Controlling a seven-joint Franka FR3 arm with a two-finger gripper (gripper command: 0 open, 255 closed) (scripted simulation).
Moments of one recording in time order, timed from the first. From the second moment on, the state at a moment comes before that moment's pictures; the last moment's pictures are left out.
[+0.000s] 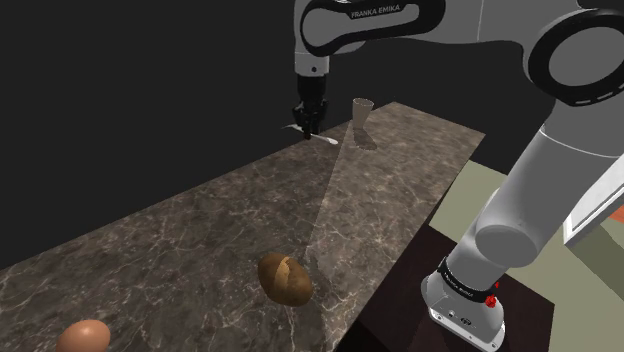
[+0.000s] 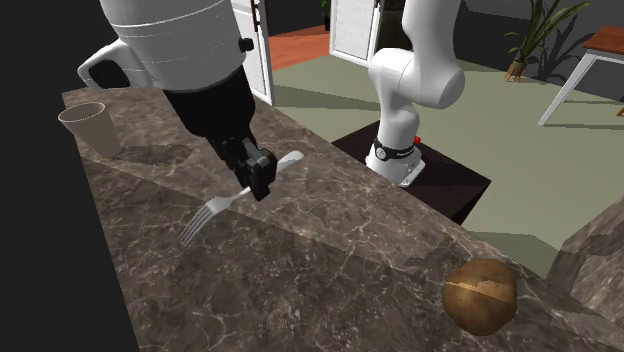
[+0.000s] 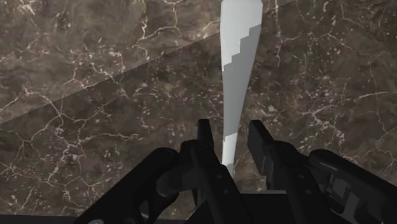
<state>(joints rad) 0.03 0.02 0.17 -1.84 0.02 1.71 0.08</state>
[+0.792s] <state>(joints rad) -0.08 -0.02 0.06 -1.85 -0.01 1.68 -0.13</state>
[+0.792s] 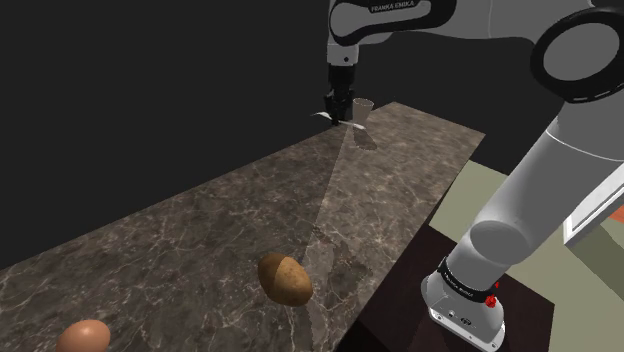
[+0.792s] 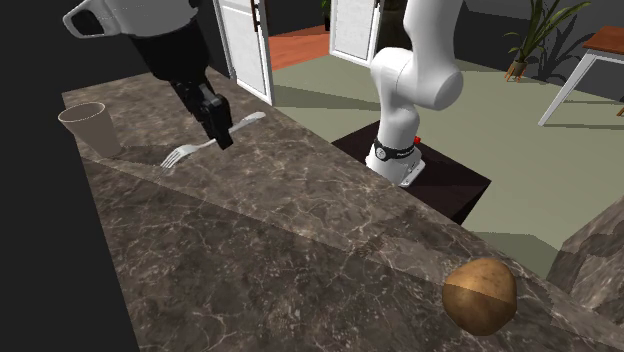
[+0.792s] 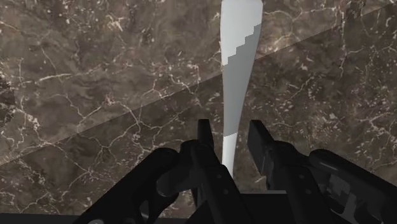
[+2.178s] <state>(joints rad) -0.33 0.18 -0.17 -1.60 -0.04 1.65 -0.61</state>
